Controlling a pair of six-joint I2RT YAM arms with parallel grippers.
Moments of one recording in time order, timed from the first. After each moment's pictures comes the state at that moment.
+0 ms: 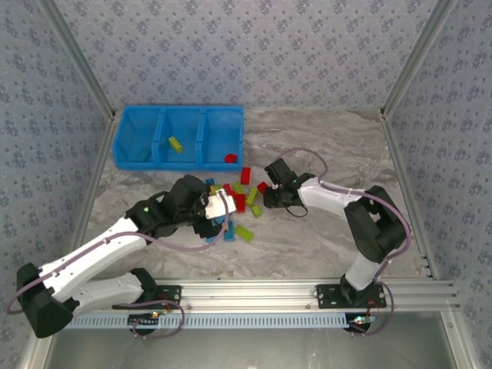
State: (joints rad) left arm -0.86 1.00 0.89 -0.65 -0.04 0.49; right arm 0.63 1.66 1.00 -0.42 0.02 0.48
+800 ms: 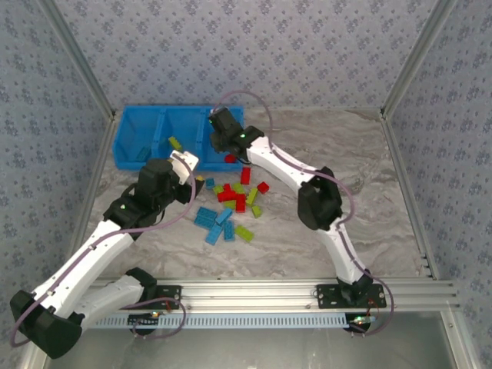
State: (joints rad) left arm -0.57 0.93 0.90 -0.48 -0.21 0.19; right arm 0.75 2.33 2.22 -0.65 0.26 0.27
